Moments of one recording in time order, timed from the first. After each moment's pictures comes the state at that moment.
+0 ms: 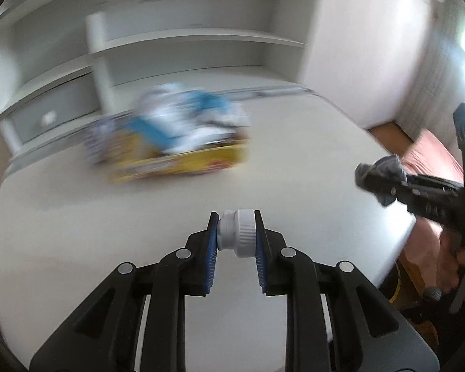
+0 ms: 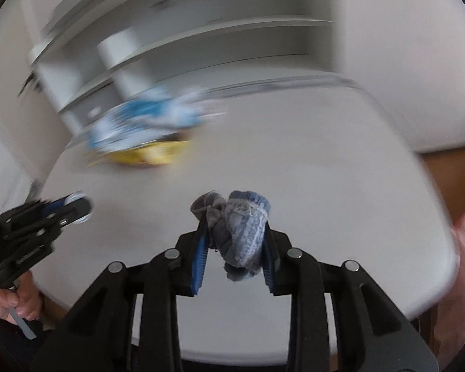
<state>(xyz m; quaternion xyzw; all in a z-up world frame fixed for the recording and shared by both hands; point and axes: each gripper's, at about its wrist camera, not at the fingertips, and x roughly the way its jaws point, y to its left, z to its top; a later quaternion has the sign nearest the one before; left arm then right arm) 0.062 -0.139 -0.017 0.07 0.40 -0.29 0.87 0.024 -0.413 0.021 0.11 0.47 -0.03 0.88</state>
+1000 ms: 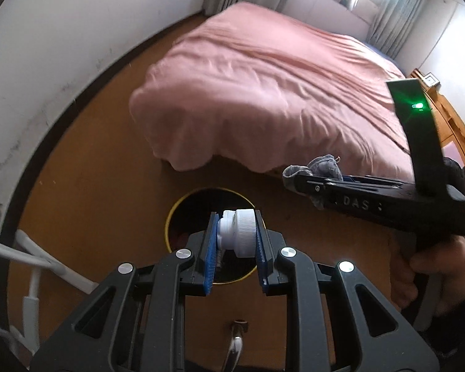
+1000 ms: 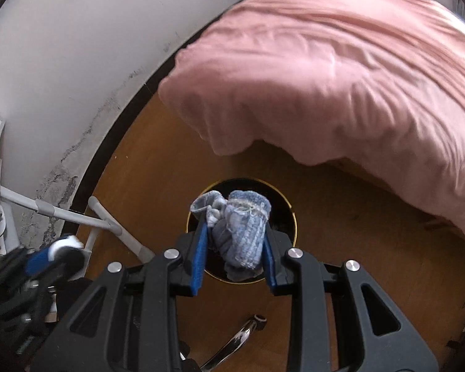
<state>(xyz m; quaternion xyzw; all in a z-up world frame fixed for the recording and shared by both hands) -0.197 -0.603 -0.184 0.23 0.45 -0.63 0.59 -0.322 -0.742 -0.131 0.35 0.48 -0.40 0.70</state>
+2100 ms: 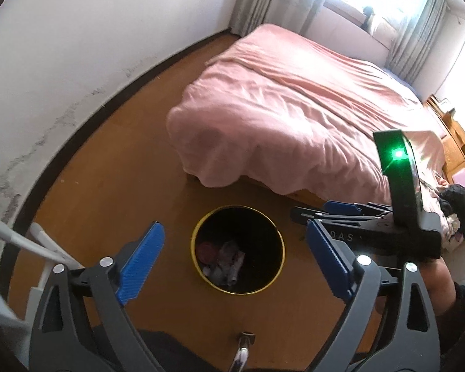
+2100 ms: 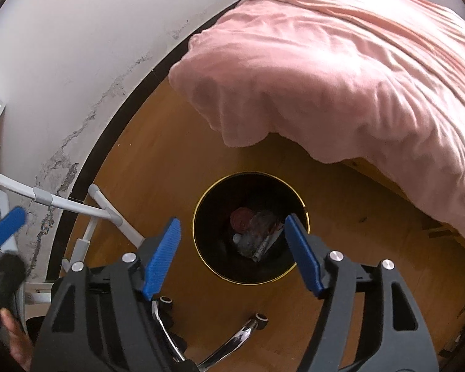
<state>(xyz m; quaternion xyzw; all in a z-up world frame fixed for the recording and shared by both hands) -0.159 -0.555 -0.135 0.20 0.42 -0.59 0.66 -0.289 -0.731 -0.134 0.32 0.50 -0.38 0.71</state>
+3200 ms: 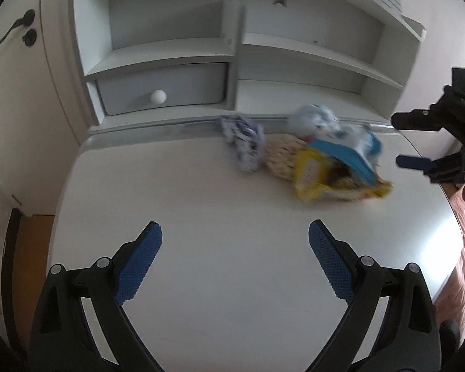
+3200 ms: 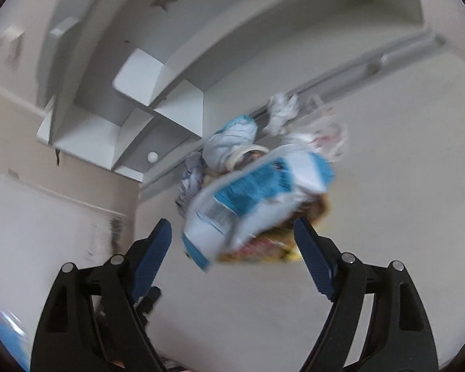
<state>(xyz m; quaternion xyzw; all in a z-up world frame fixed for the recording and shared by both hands) 0.138 0.020 -0.006 0.02 0.42 -0.13 0.90 0.218 -0.291 0.017 0.35 0.55 0.11 0.75</state>
